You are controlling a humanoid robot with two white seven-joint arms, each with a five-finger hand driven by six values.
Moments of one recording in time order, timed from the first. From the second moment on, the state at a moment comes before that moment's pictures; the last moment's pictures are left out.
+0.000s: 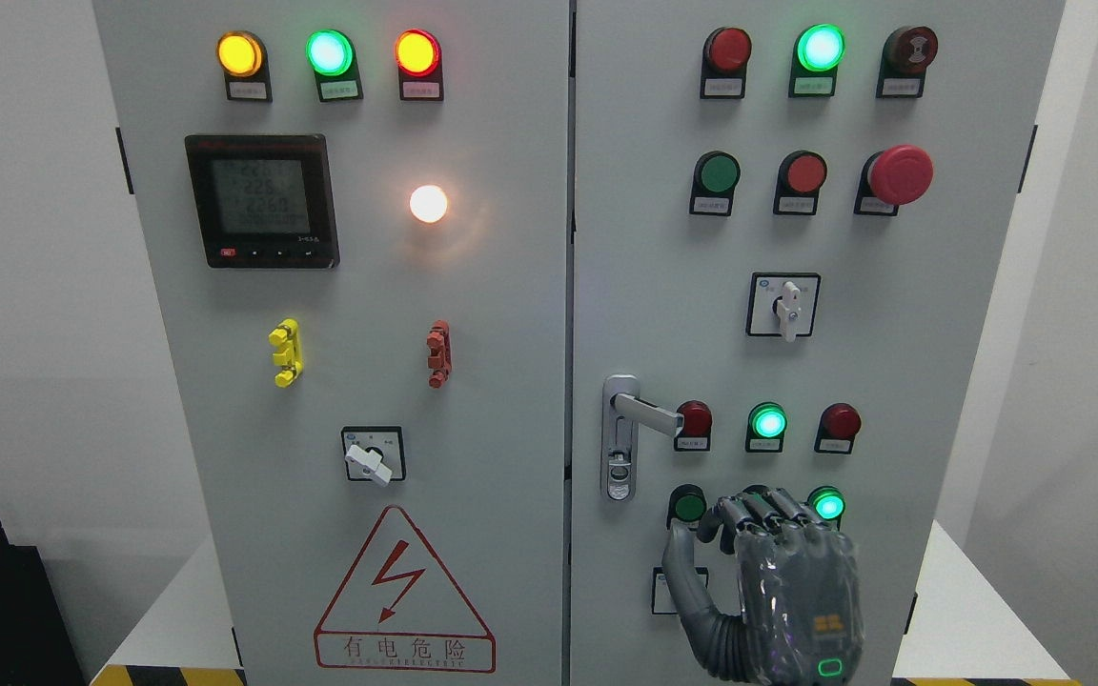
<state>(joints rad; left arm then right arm) 0.00 -0.09 0.01 0.00 0.00 -0.09 0.00 -0.25 0.14 0.13 -1.81 1.33 -0.09 -0.35</state>
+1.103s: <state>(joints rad) 0.00 -0.09 0.01 0.00 0.00 -0.09 0.00 -0.23 0.14 0.02 -1.88 1.26 -0.16 -0.27</state>
